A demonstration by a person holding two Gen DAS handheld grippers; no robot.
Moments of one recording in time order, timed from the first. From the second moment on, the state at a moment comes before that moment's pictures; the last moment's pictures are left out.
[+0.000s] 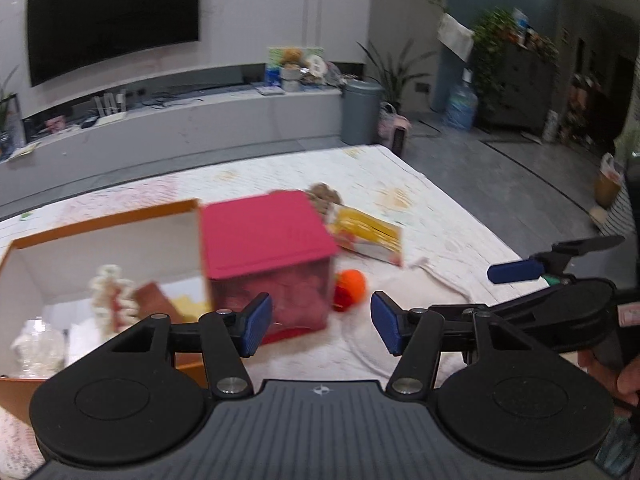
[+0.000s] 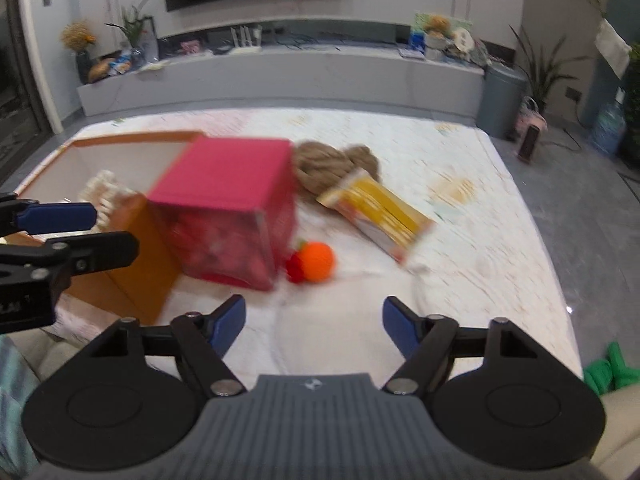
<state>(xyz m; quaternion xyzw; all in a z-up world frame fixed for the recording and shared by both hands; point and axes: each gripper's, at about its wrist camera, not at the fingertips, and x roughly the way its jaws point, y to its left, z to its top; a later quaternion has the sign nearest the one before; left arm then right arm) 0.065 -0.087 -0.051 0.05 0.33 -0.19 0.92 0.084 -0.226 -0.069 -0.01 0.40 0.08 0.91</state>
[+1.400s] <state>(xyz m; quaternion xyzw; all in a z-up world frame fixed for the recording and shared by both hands) 0.137 -0.163 -0.174 0.04 0.47 -0.20 0.86 0.134 -0.313 -0.158 0.12 0.47 0.03 0.87</state>
